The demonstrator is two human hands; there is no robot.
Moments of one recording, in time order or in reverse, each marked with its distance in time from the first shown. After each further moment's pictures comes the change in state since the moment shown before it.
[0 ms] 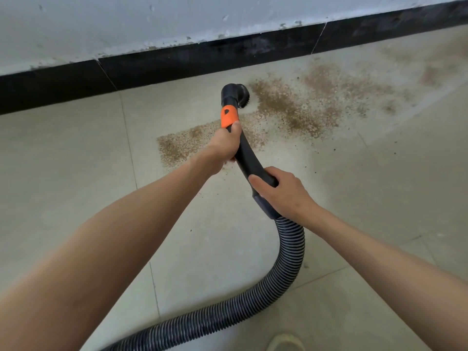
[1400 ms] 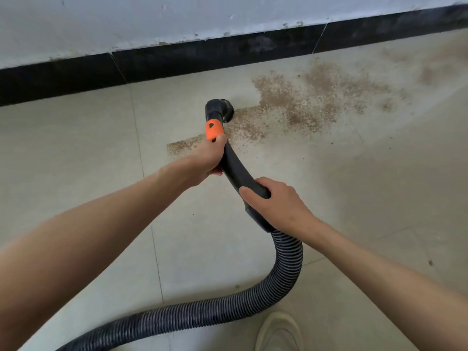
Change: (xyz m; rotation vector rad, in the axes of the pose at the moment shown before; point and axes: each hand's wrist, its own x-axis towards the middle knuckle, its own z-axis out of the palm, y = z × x) left_hand -0.044 -0.034 -0.025 -0.069 -0.030 -0.097; right_hand -0.056 -0.014 0.011 -0.079 -0.069 -0.004
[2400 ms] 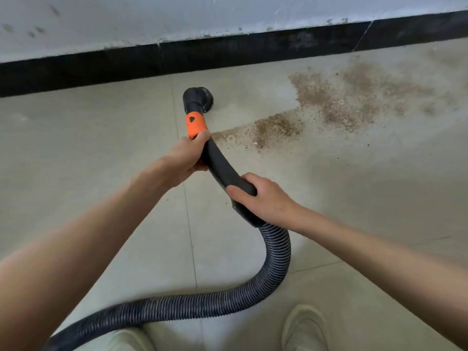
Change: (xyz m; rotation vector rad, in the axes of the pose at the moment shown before) left_hand -0.035 -0.032 -0.095 -0.184 0.177 0.000; right_hand 0.008 -0.054 0.056 0.037 -0.234 -0.126
